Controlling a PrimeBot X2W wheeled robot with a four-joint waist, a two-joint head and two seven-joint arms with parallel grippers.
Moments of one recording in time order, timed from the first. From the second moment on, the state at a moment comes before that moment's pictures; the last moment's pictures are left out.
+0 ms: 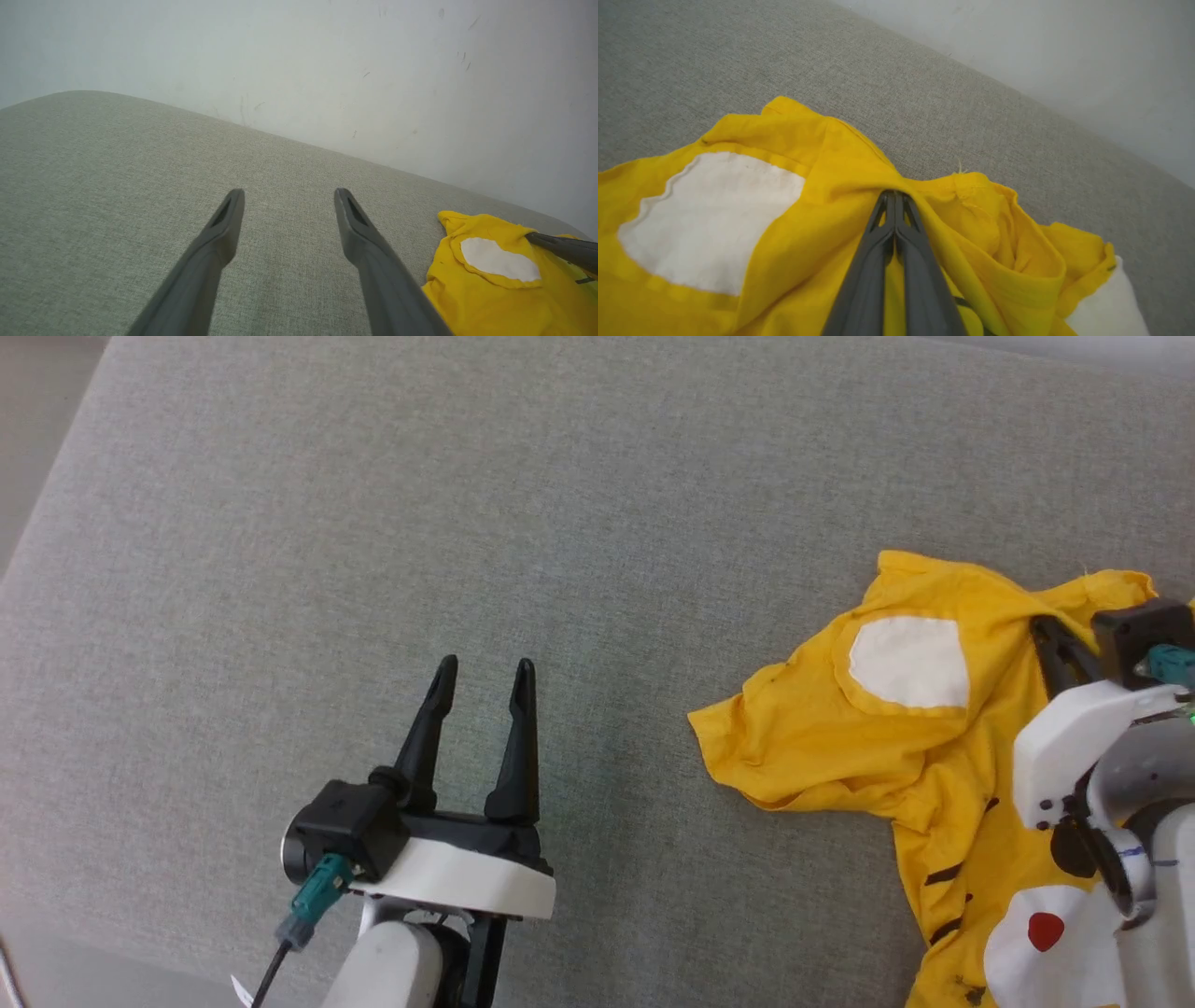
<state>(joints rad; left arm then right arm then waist) -0.14 0.05 -0.29 -0.02 -0.32 0.07 -0.26 -0.26 -0.23 -0.05 0.00 -0.01 0.13 0.37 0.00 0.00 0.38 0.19</state>
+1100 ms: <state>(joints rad) -0.11 0.14 -0.41 -0.04 -0.28 0.05 -0.15 0.09 -0.05 -0.40 -0.25 0.23 0.13 -0.12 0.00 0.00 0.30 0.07</state>
